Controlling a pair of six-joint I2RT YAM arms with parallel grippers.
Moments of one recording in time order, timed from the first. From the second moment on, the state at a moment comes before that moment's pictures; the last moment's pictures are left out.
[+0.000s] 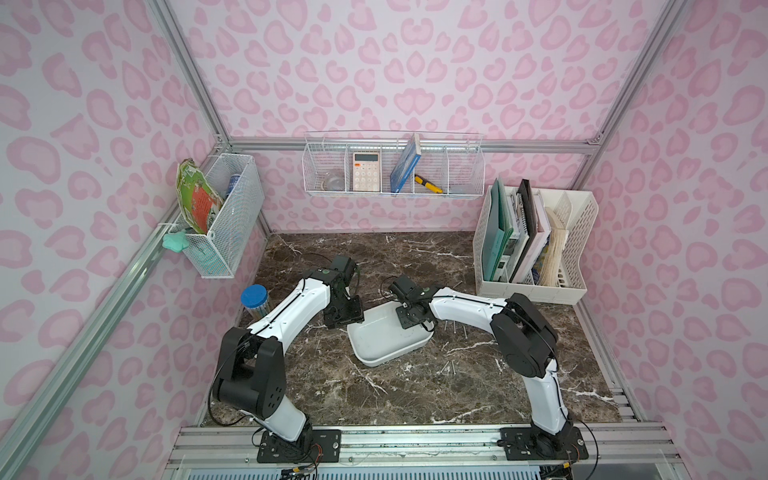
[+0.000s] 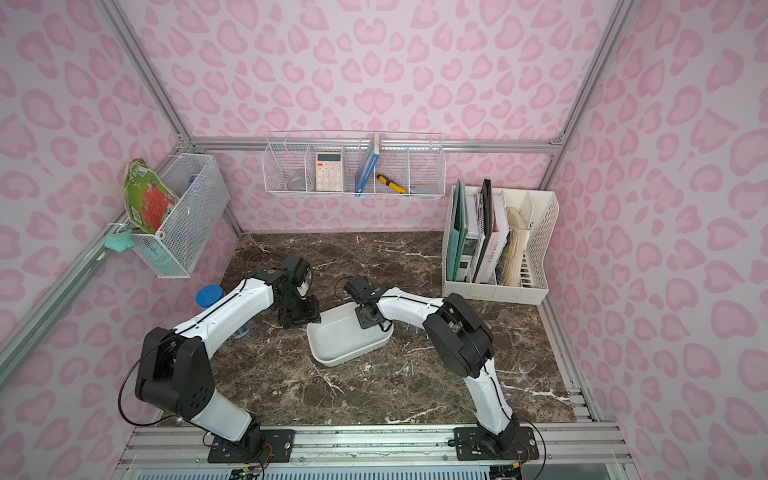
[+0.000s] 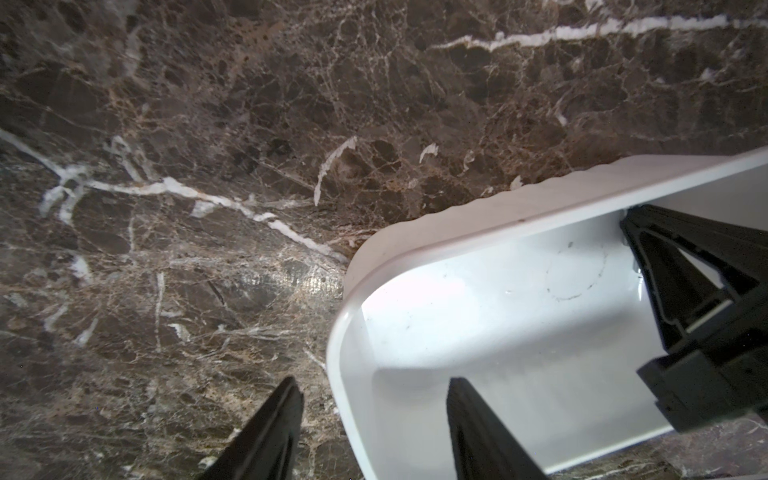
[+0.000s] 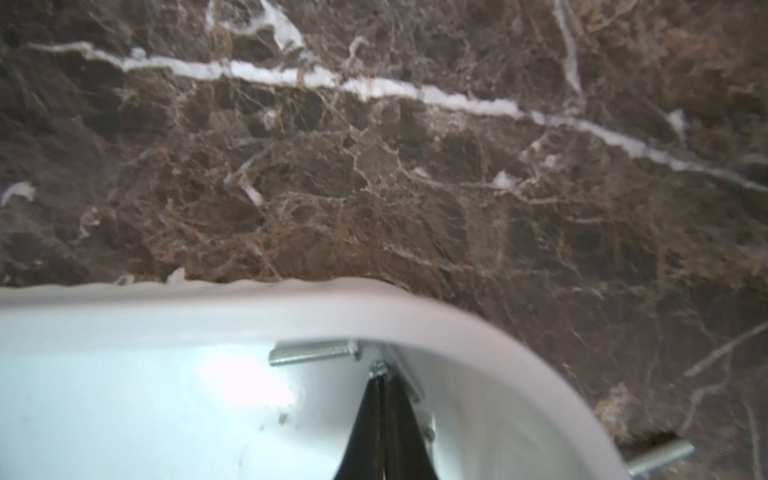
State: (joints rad) left arm -0.29 1.60 1.22 -1.01 0.12 -0.48; right arm 0.86 2.09 1.50 -0.60 0.20 0.39
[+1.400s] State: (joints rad) left arm -0.30 1.66 1.23 -1.01 0.12 -0.47; right arm 0.68 1.65 1.10 -0.50 0.15 0.50
